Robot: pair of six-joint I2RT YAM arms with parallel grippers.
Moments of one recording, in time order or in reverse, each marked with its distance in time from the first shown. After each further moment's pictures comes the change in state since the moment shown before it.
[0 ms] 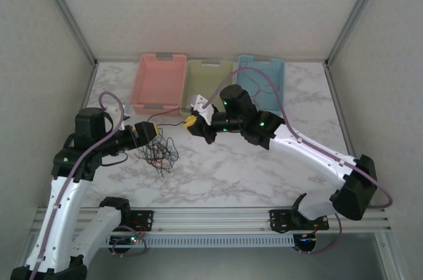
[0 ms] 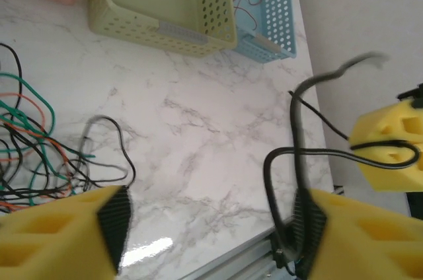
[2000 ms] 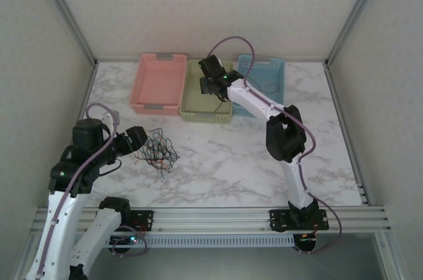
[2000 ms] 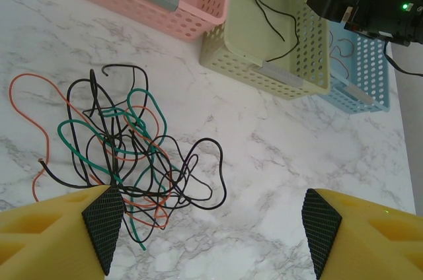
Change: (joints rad) left arm -0.007 -0.106 -0.048 -0.063 -0.336 -0.016; right arm -0.233 0.796 0.721 -0.364 0.741 0.530
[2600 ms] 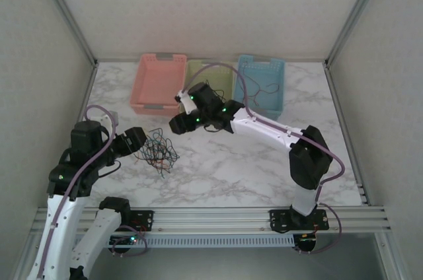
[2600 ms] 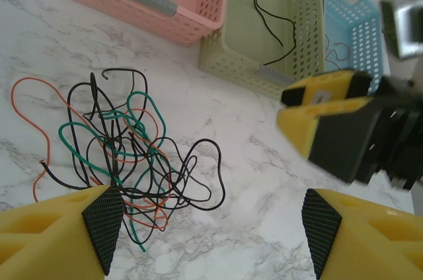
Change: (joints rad) left arm 0.000 -0.025 -0.002 0.000 -0.004 0.000; right arm 0.249 -0.363 -0.473 0.240 -0.572 -0.026
